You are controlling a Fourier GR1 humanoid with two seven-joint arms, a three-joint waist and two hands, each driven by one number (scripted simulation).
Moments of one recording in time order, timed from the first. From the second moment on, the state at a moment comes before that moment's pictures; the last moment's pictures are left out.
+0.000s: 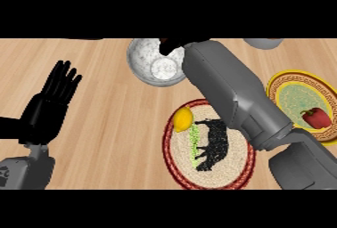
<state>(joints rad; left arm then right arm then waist) -0.19 0.27 0.03 -1.58 0.37 -0.02 0.03 -1.42 -0.05 0.45 -0.31 0.56 -0.42 0.63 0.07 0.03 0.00</state>
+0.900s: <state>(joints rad) -0.22 0.27 0.03 -1.57 0.38 -0.04 0.05 -1.33 -0.08 0.15 -0.25 0.30 -0.48 0.25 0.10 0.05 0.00</state>
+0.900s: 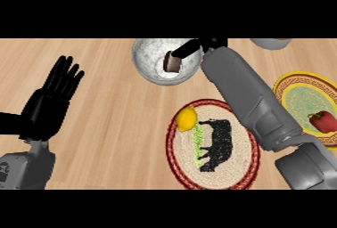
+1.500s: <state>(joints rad) -0.18 0.27 0.05 -1.56 0.37 -0.03 0.03 -1.25 -0.16 -0.09 -0.30 0.12 -0.62 -0.01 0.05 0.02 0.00</state>
